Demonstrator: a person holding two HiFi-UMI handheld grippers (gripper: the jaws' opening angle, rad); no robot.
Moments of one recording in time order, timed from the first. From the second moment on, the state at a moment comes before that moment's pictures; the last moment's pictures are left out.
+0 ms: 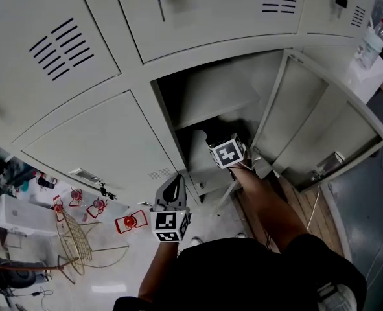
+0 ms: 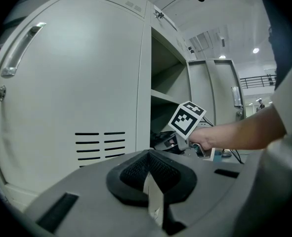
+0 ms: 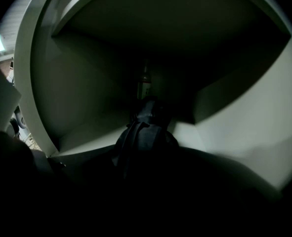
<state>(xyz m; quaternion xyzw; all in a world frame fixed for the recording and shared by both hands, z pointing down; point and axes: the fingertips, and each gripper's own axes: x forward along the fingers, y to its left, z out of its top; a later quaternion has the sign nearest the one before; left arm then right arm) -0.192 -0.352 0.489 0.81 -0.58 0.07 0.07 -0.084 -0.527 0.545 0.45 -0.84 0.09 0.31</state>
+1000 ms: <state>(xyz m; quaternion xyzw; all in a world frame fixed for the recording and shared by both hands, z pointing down) -0.176 -0.324 0.487 0.81 -0.58 0.07 0.08 -0.060 -0.438 0.455 0.44 -0.89 0.07 0.15</state>
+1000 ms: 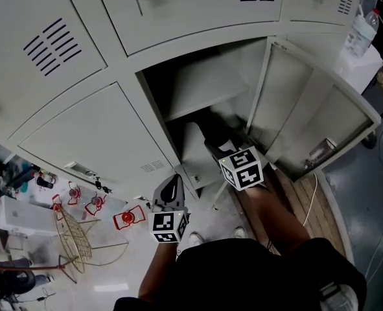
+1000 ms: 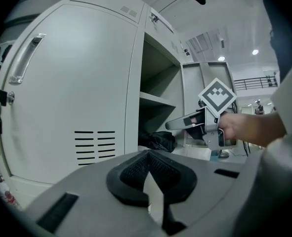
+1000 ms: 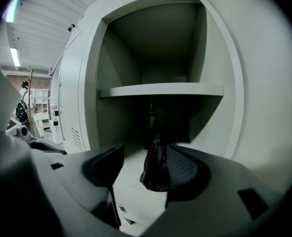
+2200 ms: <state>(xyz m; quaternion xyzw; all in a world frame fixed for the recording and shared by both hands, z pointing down) -0.166 -0.308 0.467 0.81 -0.58 0.05 0.07 -0.033 -0.359 0.462 0.47 -0.87 0.02 0.12</state>
